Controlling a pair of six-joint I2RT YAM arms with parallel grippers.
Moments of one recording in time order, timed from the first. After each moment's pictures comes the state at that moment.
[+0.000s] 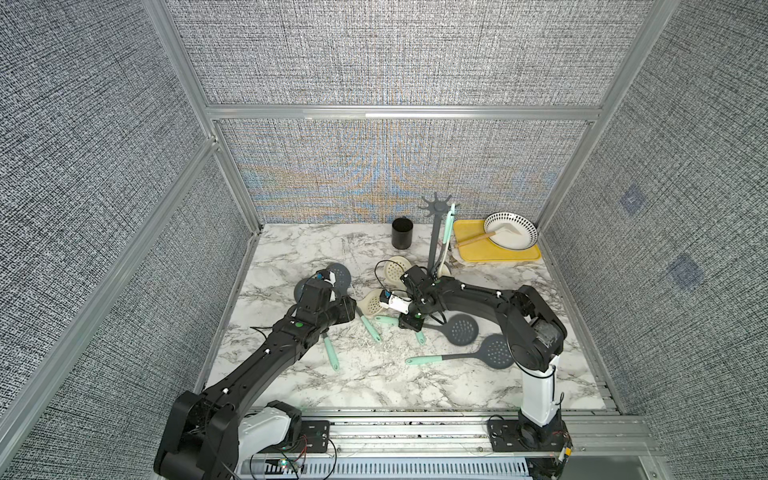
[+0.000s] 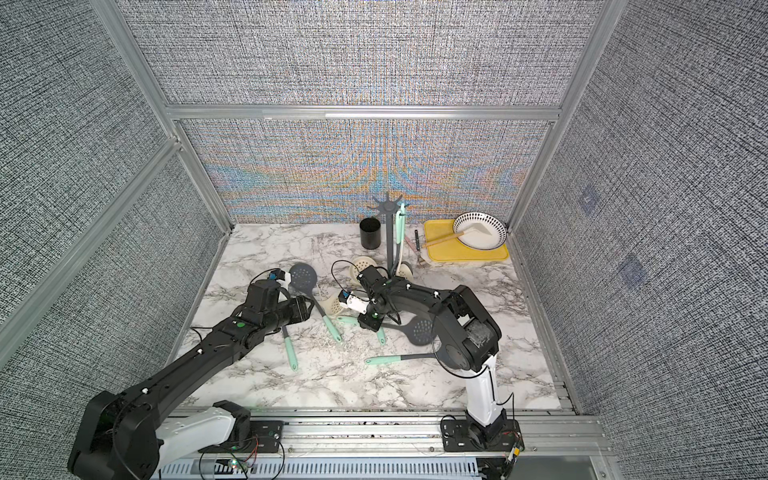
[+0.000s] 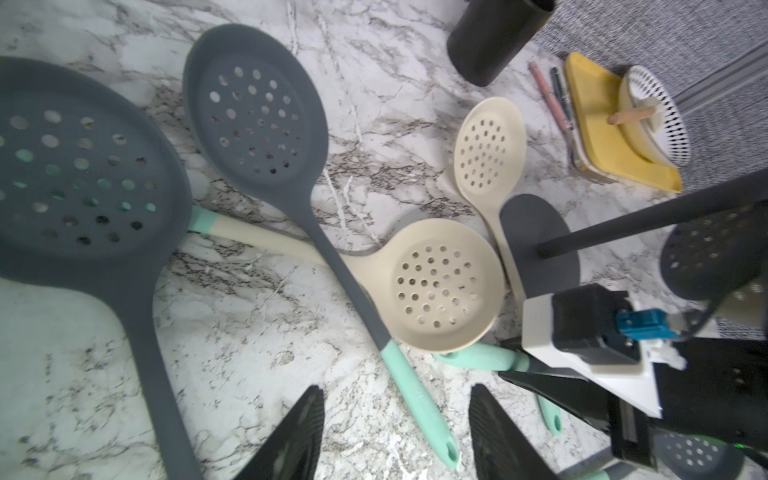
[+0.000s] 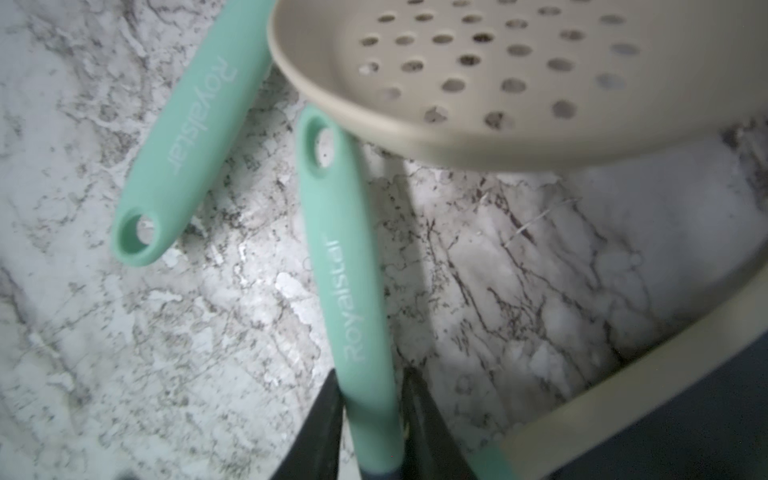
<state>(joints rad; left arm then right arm) -0.41 1.12 0.64 -0.20 0.12 -0.54 0.70 1.96 1.30 -0.56 -0.26 -0.47</state>
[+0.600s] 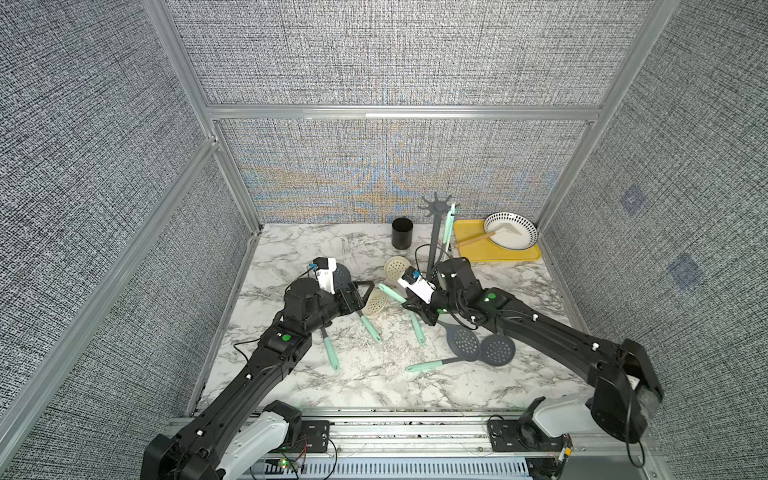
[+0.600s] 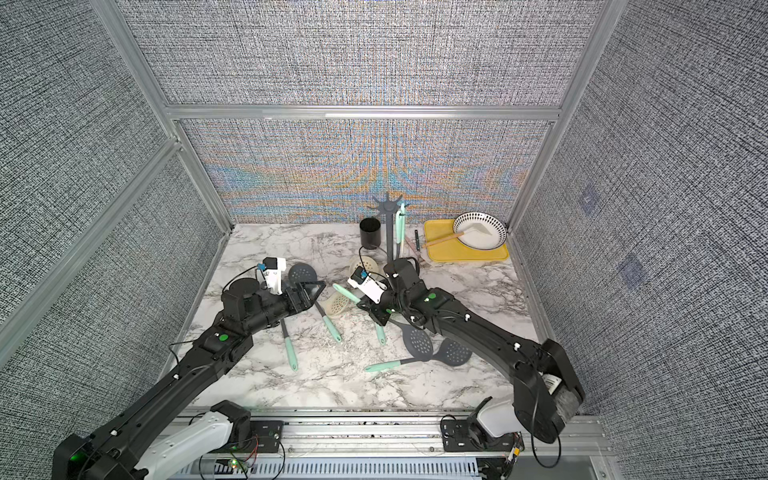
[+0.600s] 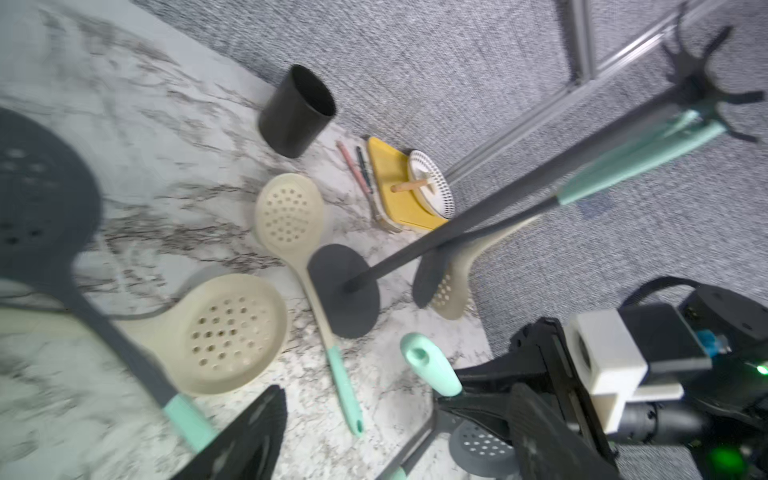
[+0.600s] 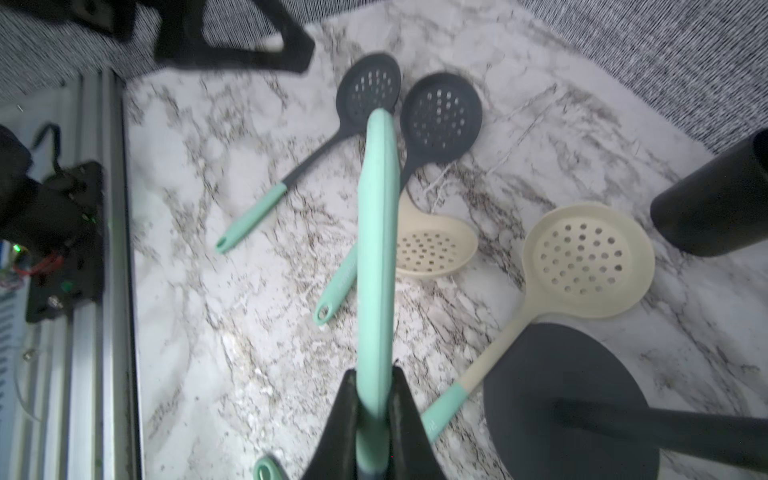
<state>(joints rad) -0.46 0.96 0.66 0.05 0.40 -0.79 0.69 1.39 1.03 -0.23 -0.40 -0.19</state>
